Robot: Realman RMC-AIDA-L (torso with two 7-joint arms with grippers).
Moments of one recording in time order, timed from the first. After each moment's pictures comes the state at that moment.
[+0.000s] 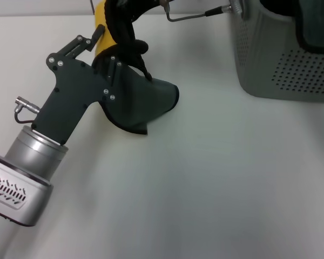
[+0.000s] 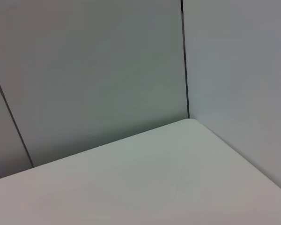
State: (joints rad) left arm -0.54 -2.11 0.54 -0.28 1.22 1.77 0.42; right arm 1.20 2.03 -1.35 -0.64 -1.79 -1.02 2.02
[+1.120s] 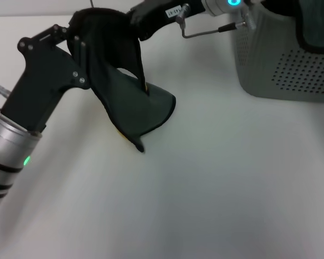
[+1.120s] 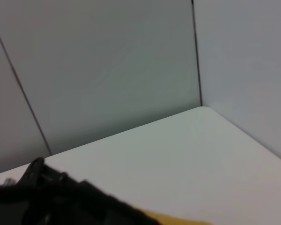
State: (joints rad) left arm -0.51 -2.10 0.54 -0.11 1.23 1.82 -0.07; right arm 1.12 2.03 -1.35 -0.69 -1.79 -1.11 2.00
